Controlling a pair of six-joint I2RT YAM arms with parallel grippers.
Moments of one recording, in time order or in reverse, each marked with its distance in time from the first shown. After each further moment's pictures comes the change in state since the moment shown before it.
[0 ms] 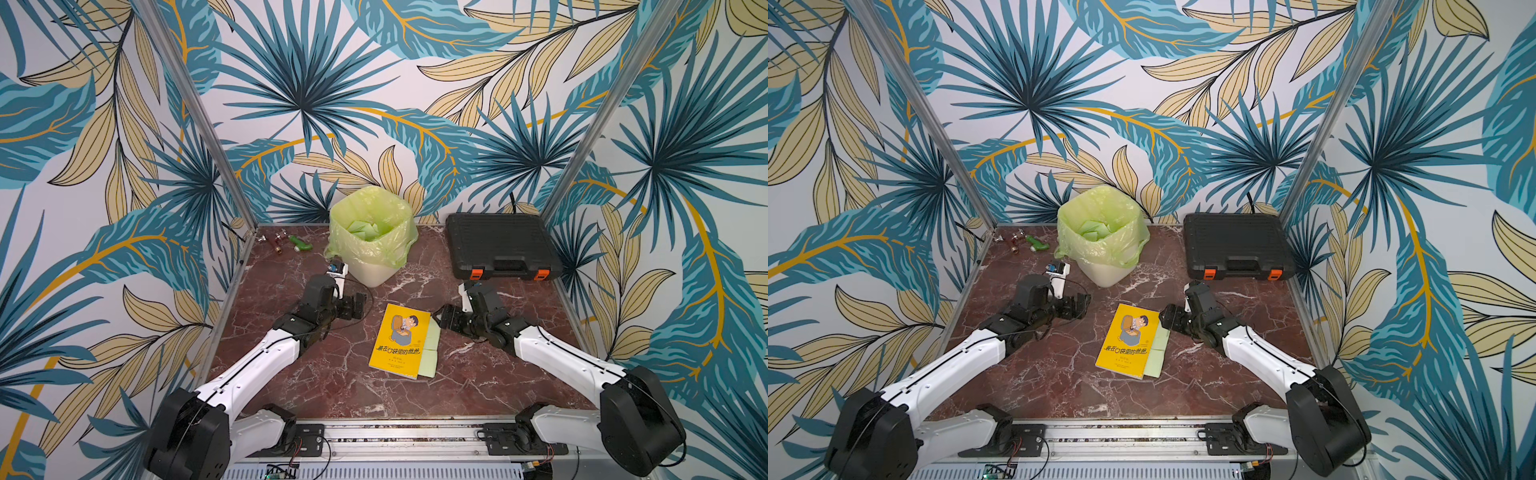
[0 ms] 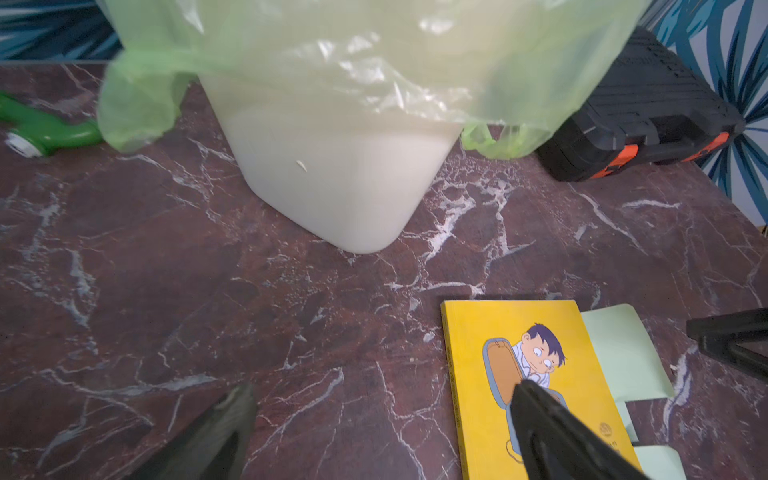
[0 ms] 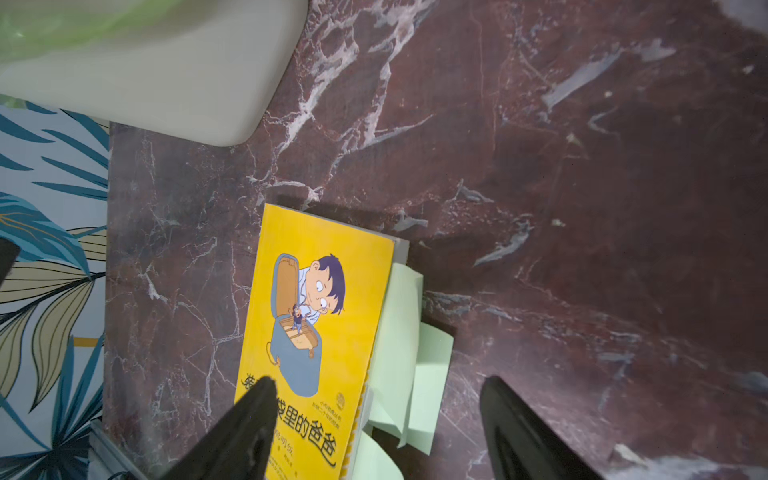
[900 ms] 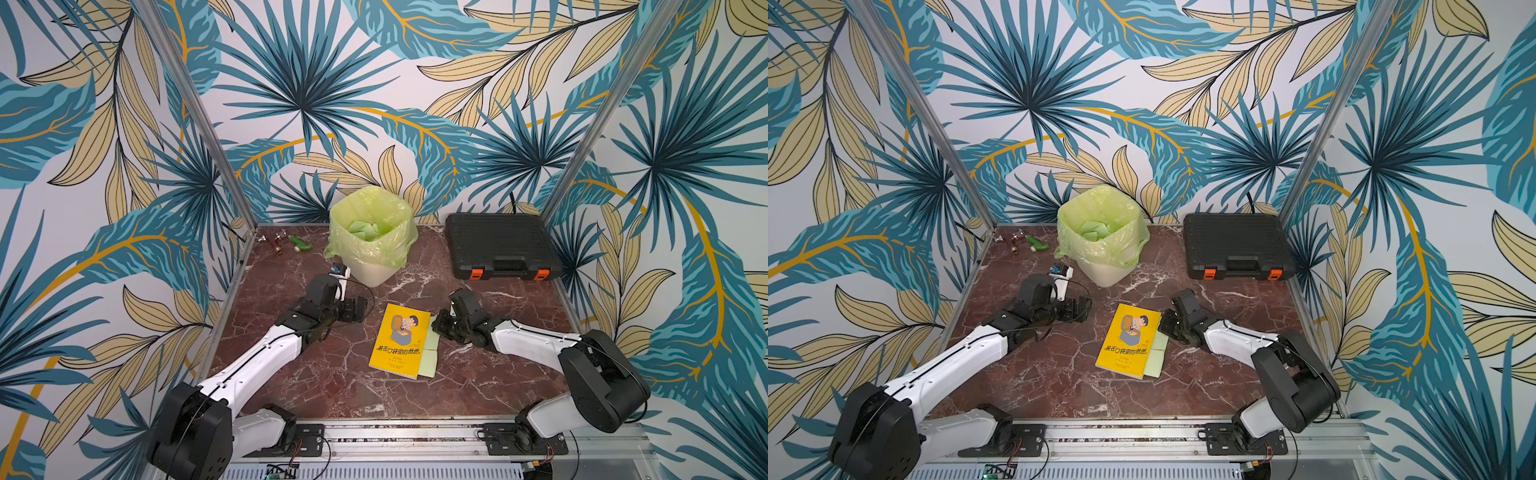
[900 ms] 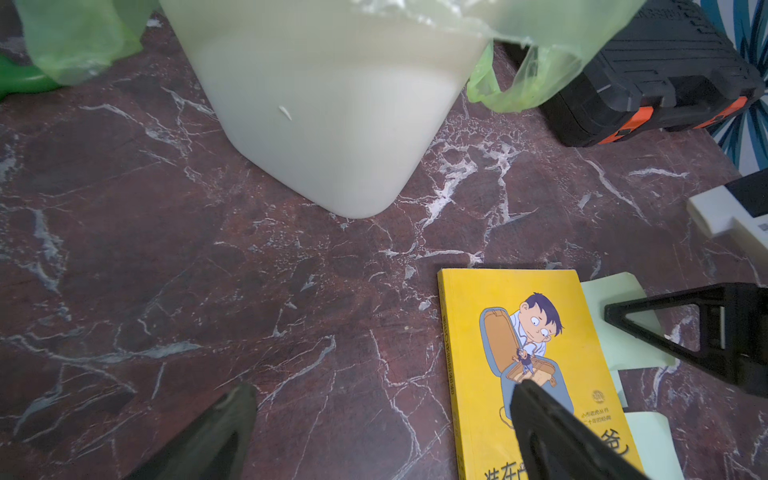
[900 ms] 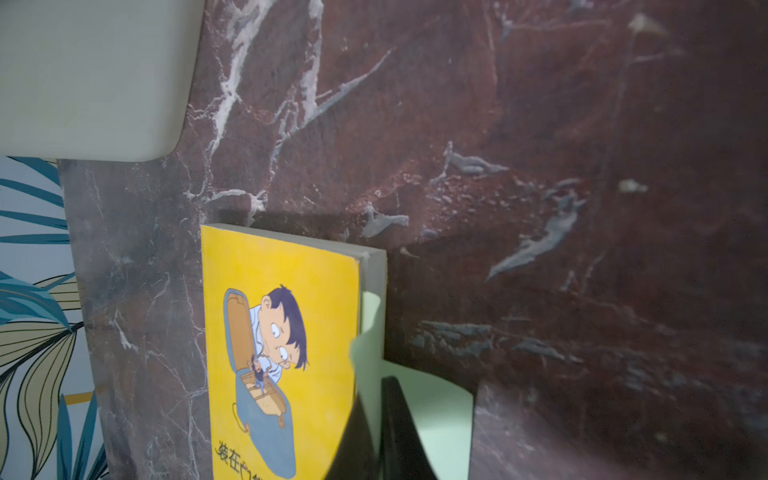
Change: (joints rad) left arm -0.011 0.025 0.042 -0.091 0.030 -0.010; right arm 0.049 0.216 -0.005 0.170 0.040 0.155
